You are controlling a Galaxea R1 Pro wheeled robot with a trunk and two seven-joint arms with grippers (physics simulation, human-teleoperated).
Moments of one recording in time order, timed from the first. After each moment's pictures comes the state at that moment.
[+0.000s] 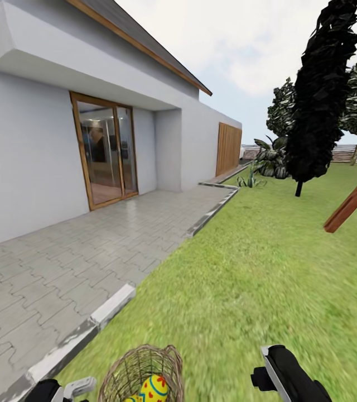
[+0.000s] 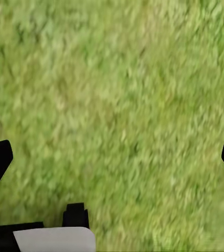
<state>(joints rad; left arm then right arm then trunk) -0.24 0.14 0.05 -0.78 0.27 0.88 -0.01 -0.36 -0.07 0.06 -0.81 -0.01 0.89 -0.09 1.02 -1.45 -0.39</state>
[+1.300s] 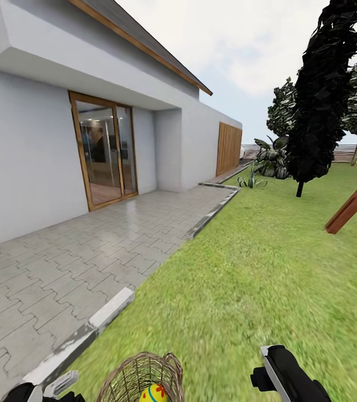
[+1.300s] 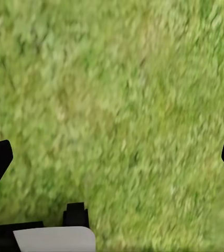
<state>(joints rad) -0.24 0.14 0.31 -0.78 0.34 0.88 0.00 -0.36 -0.07 0.06 -0.81 -0.01 0.89 -0.09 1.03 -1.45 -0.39</state>
